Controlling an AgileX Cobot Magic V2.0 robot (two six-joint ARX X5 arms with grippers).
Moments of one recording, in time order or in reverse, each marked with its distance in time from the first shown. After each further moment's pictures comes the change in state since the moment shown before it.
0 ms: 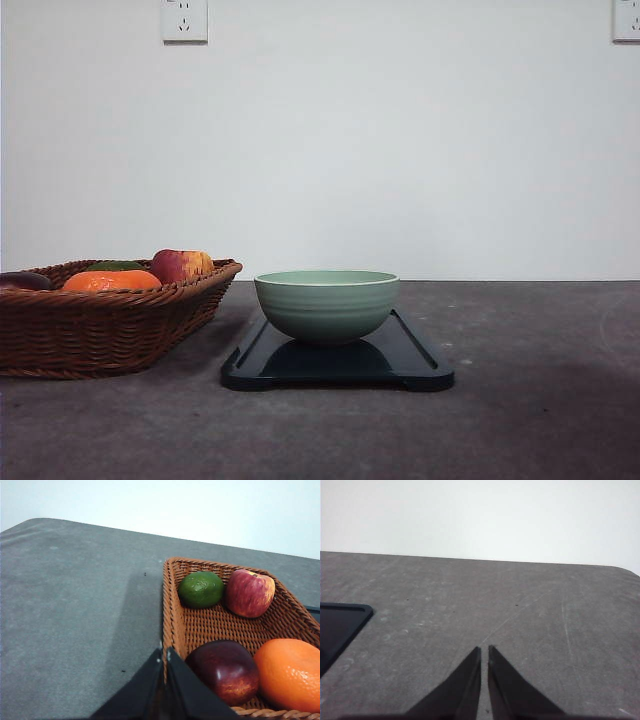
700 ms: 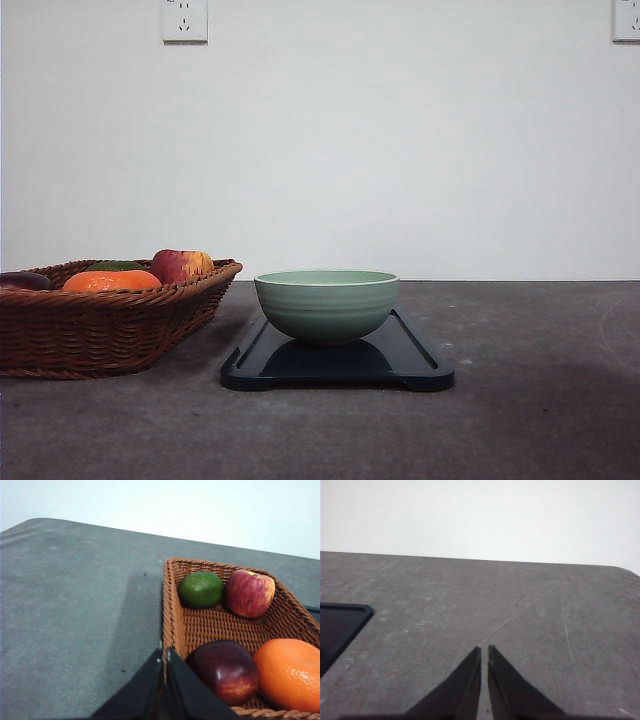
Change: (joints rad) left_arx 0.000 0.000 0.000 0.000 0.000 0.000; right_arx 0.000 0.000 0.000 0.000 0.000 0.000
